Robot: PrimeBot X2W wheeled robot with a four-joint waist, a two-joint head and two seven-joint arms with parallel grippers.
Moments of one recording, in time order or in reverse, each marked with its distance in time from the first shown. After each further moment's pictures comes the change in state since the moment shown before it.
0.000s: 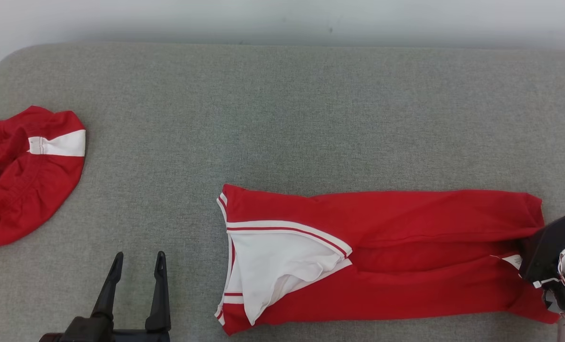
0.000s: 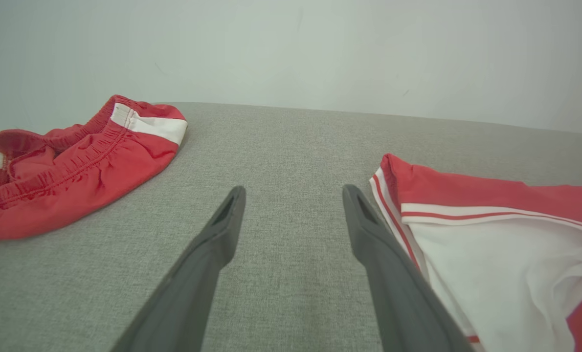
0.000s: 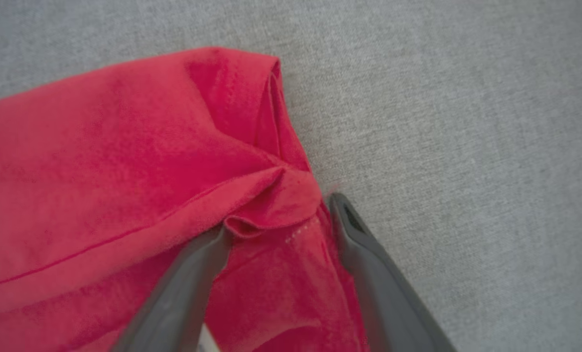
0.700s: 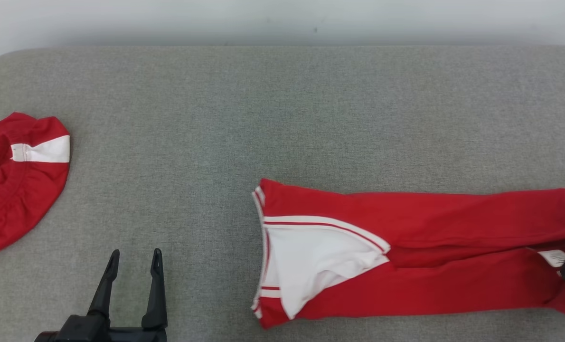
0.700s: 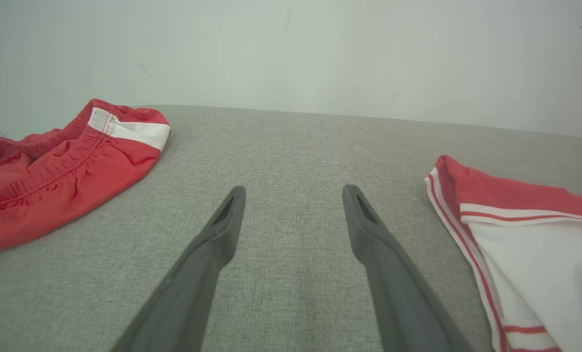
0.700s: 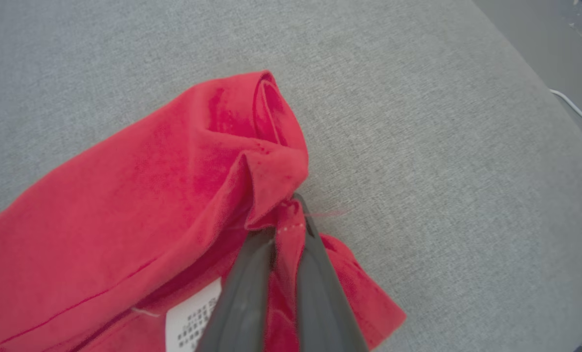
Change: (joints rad) left arm -0.006 -0.001 0.006 -0.001 -0.008 -0.001 0.000; right arm 0.021 0.037 -0.220 -0.151 -0.012 0.005 -0.068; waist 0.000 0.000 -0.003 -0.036
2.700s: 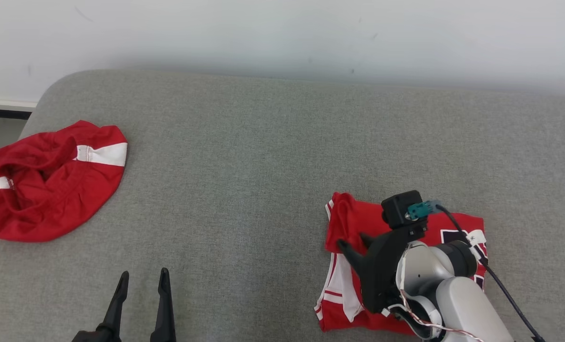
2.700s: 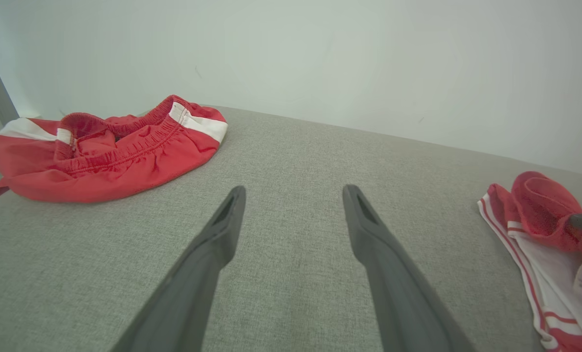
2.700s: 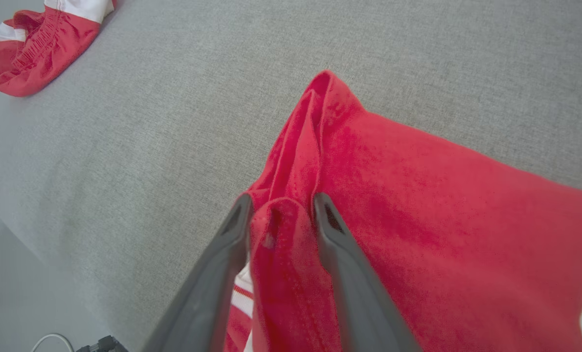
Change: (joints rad) left arm 0.050 0.000 -0.043 0.023 -0.082 0.044 0.000; right arm 0.044 0.079 0.824 -0.076 0.178 0.000 0.032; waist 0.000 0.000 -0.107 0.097
